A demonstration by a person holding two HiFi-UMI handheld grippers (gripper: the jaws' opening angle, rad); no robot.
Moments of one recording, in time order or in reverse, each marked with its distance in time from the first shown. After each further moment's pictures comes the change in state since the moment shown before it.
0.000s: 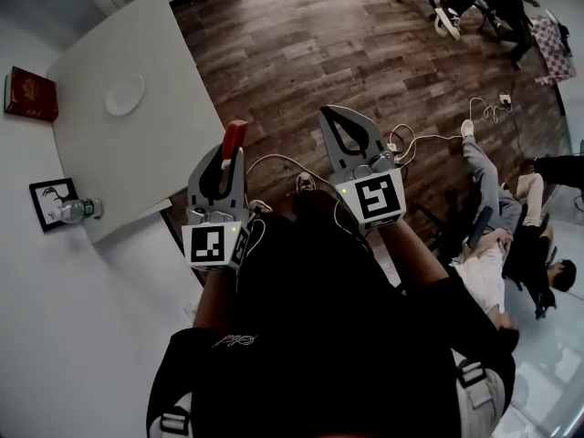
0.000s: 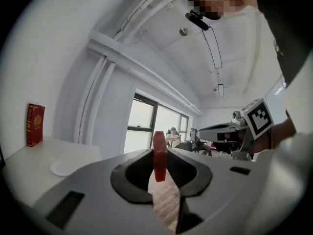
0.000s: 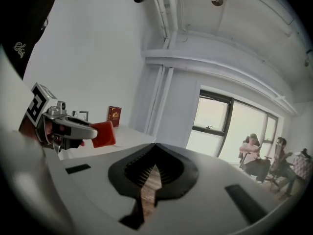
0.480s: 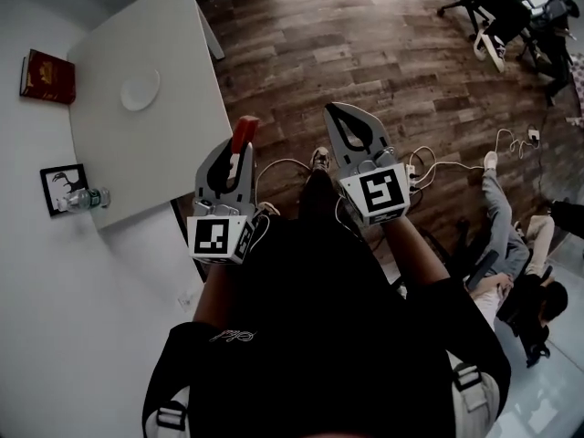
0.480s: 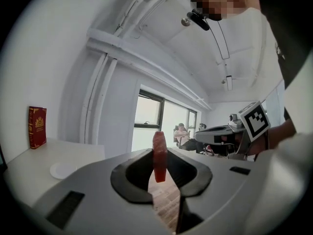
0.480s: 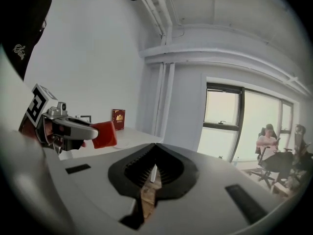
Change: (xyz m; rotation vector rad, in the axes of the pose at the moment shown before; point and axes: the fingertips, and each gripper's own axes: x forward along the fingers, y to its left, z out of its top) left arm 0.071 0.009 -0.011 0.019 0.048 0.094; right arm 0.072 -0.050 -0.036 0.051 -0.027 0.148
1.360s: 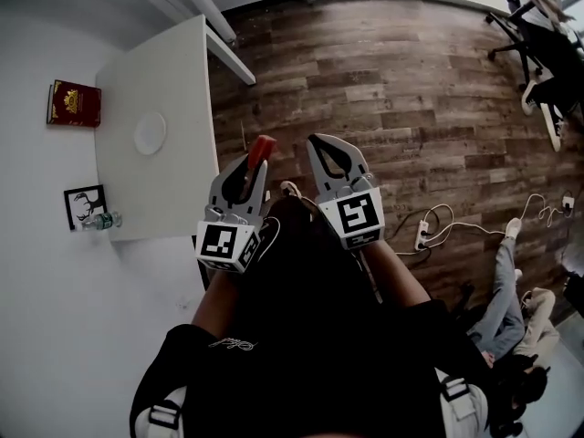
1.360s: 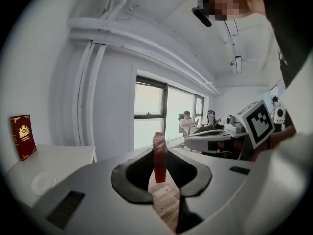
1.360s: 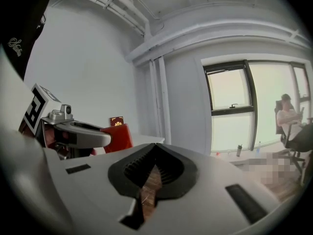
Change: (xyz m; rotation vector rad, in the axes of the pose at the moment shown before) left arm 0.207 -0.040 0.019 0.057 0.155 0.099; right arm 0.103 -0.153 -0.035 0.197 0.003 0.197
